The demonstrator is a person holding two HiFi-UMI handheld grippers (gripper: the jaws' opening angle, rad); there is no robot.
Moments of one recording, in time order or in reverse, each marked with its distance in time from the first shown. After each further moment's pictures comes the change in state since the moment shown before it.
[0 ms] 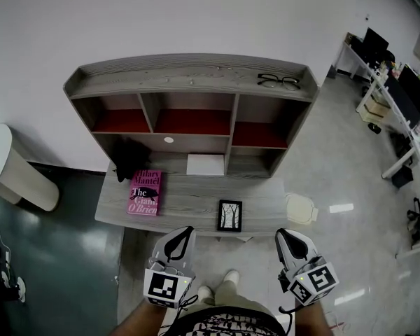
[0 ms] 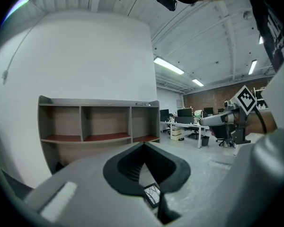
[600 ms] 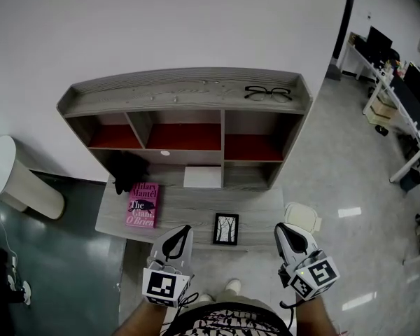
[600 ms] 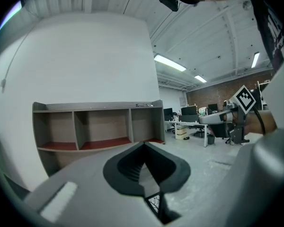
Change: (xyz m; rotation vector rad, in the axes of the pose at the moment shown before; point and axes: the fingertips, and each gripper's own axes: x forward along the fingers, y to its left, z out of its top) left arm 0.060 -0.004 0.031 0.032 0.009 0.054; right arm 0.032 -0.066 0.025 0.021 -0.056 0.047
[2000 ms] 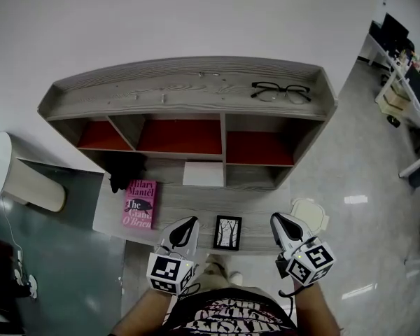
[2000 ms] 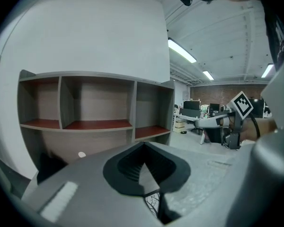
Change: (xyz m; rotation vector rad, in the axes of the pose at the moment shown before) left arm 0.106 0.025 -0.061 -0.124 0.158 -0.038; right arm 0.097 -0.071 -0.052 0.145 0.126 0.051
